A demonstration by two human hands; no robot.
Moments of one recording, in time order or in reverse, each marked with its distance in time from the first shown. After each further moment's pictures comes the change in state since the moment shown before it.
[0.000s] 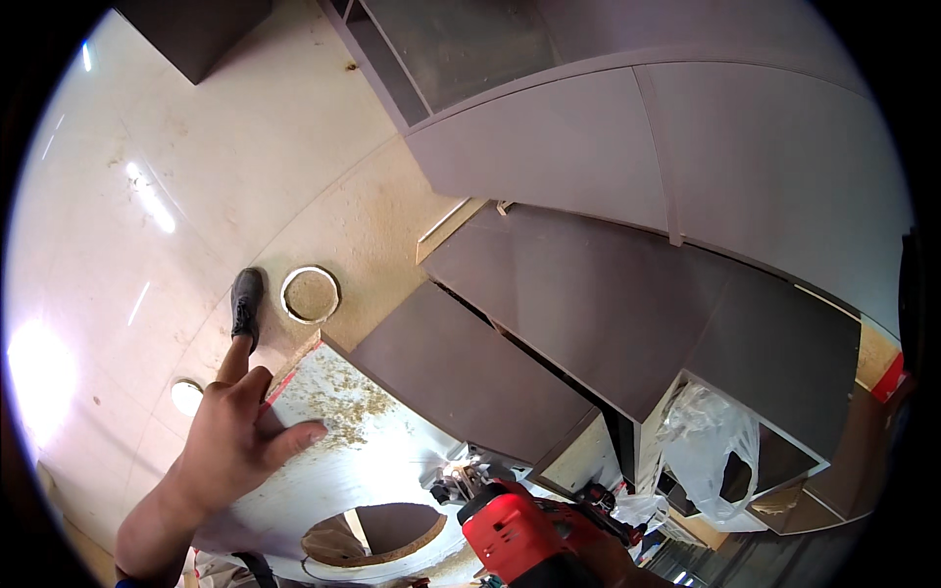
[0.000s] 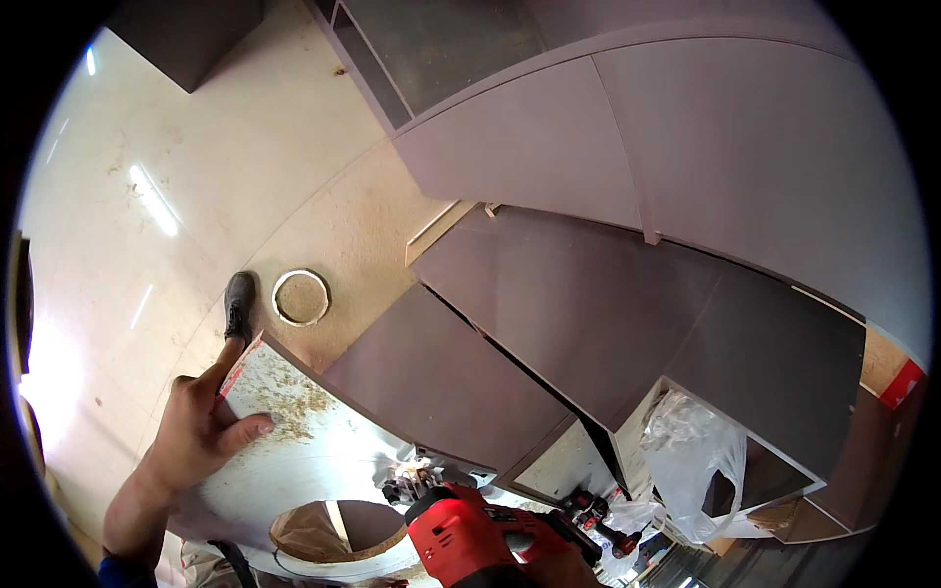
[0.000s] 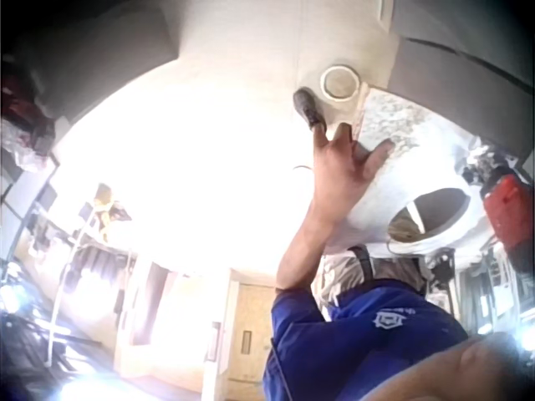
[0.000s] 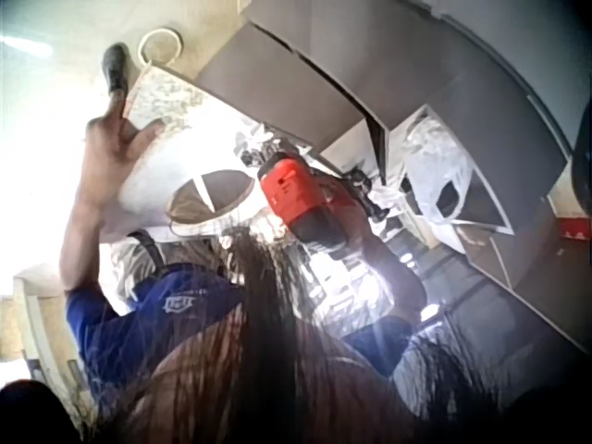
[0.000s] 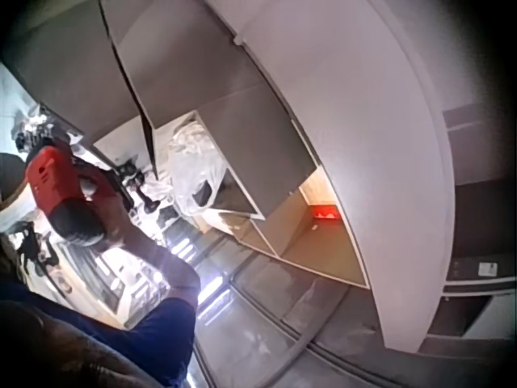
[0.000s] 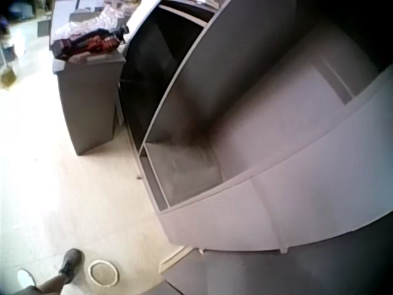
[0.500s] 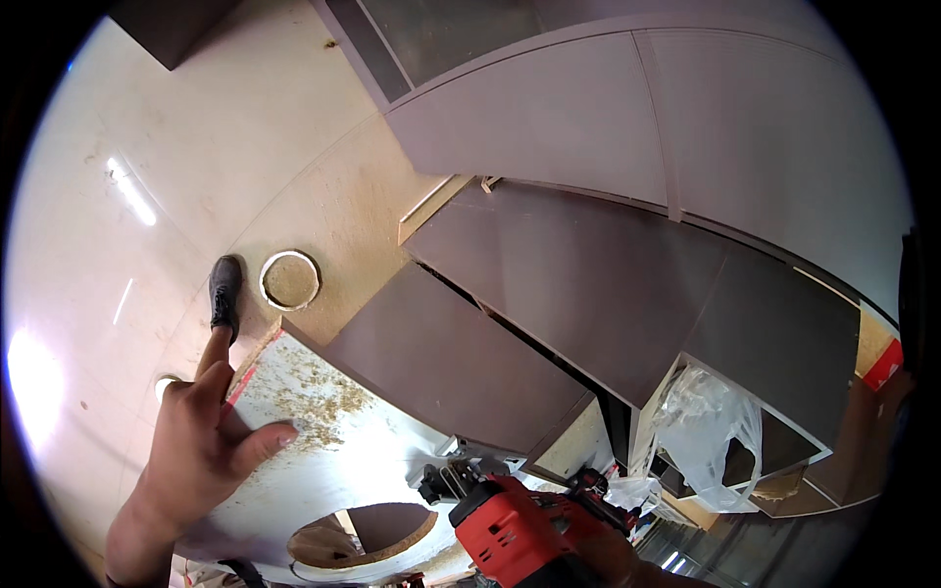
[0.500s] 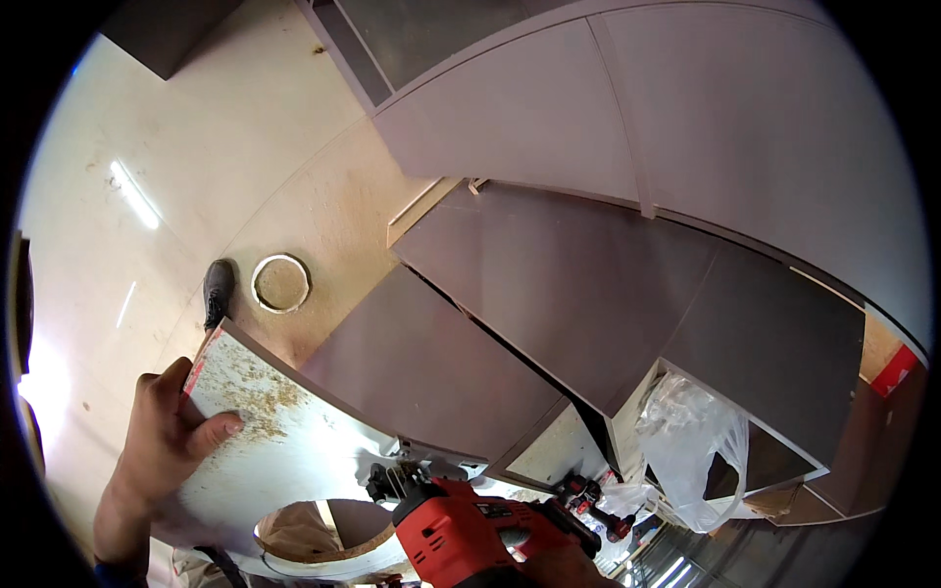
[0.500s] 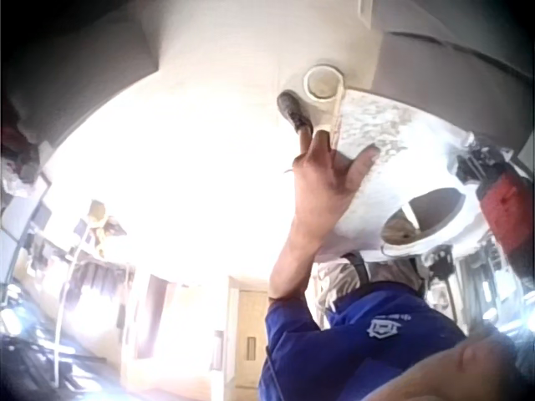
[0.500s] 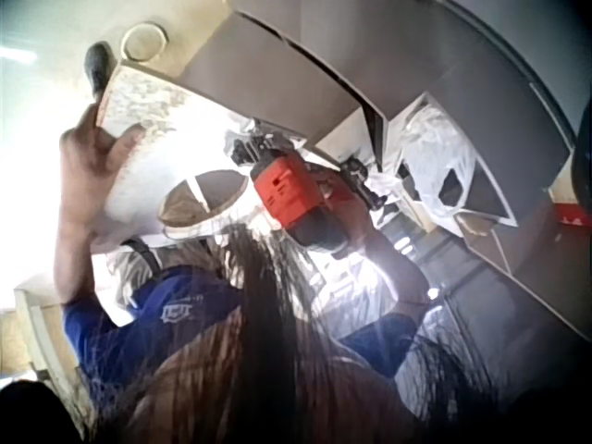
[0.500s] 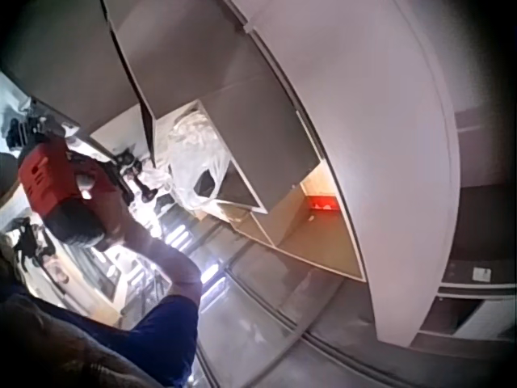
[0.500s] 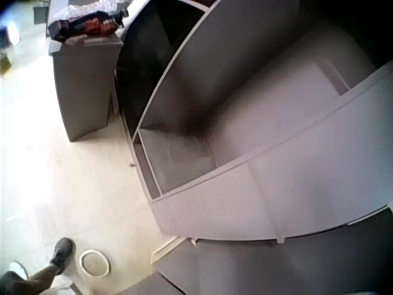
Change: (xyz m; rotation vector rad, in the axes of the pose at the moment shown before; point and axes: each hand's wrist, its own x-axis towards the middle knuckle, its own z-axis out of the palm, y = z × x) left_hand 0.000 0.001 0.004 -0.158 0.054 -0.058; right_hand -0.004 0.005 0.001 0.054 0.013 0.046
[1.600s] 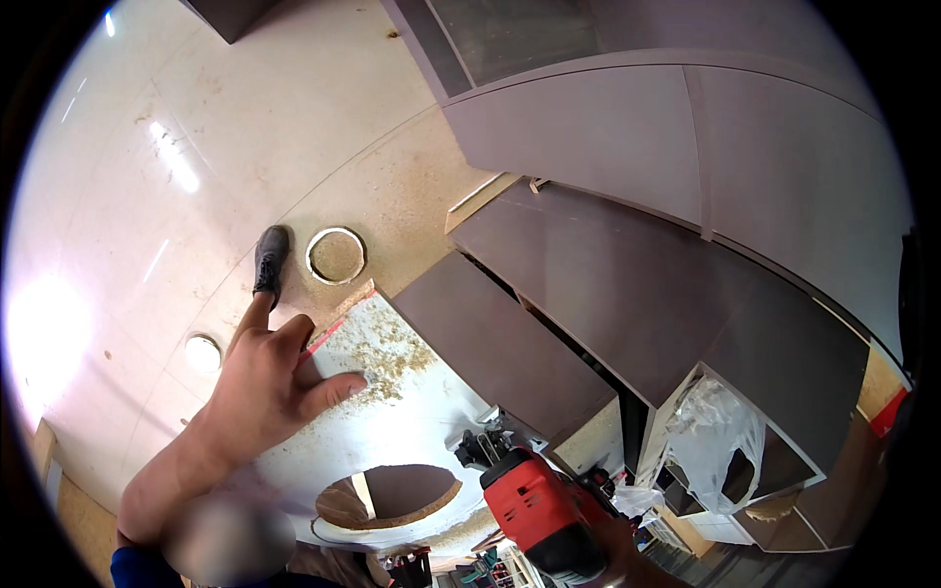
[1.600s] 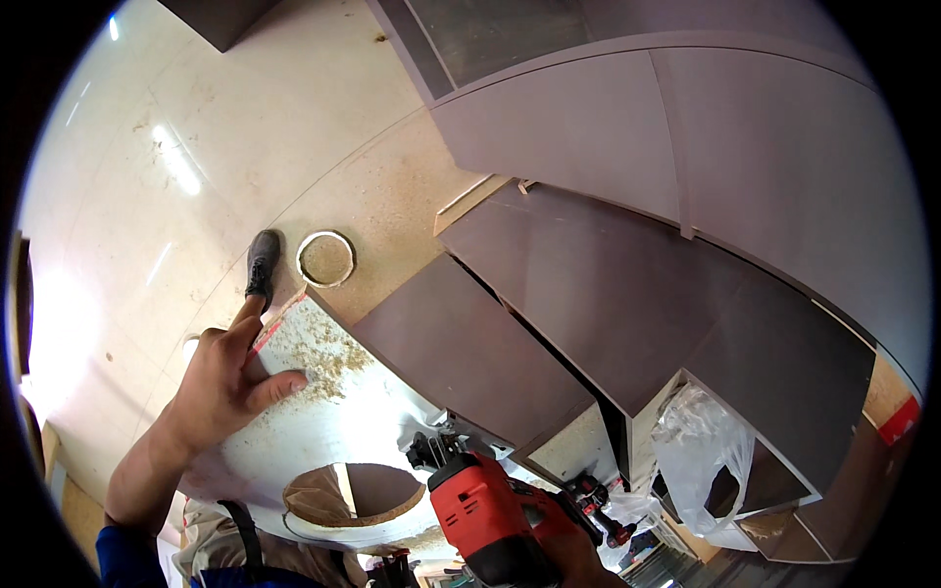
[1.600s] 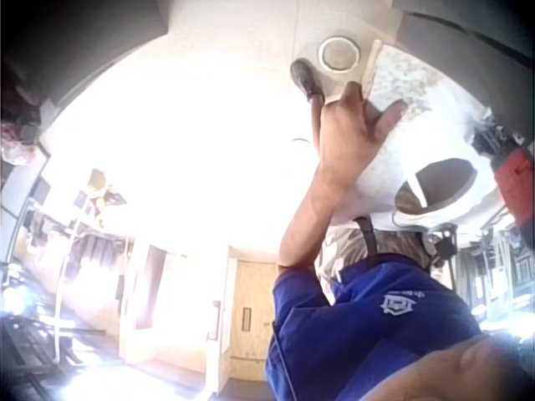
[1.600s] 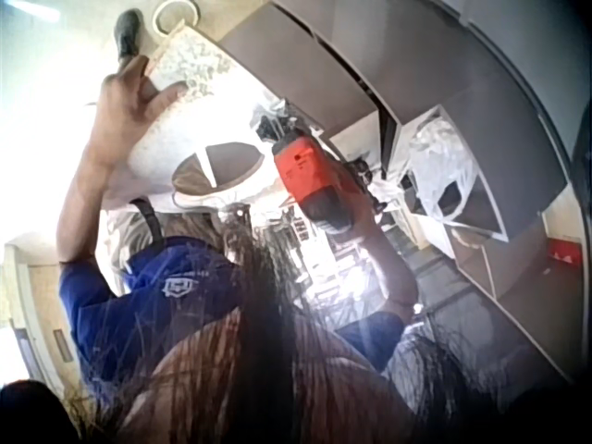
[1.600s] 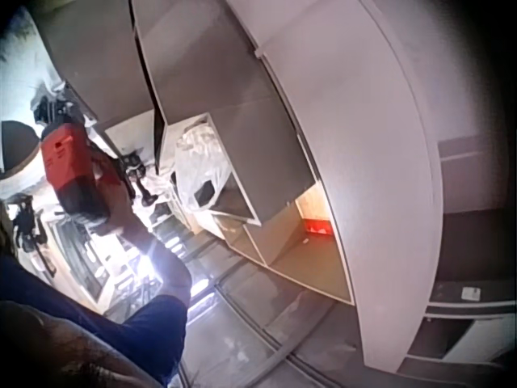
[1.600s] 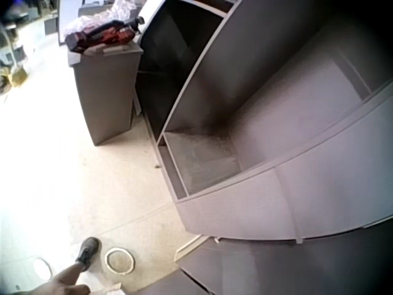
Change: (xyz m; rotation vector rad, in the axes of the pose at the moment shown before) left_hand 0.002 -0.006 0.002 0.182 0.050 0.158; right_hand -0.009 -0.009 0.009 0.035 -0.036 0.006
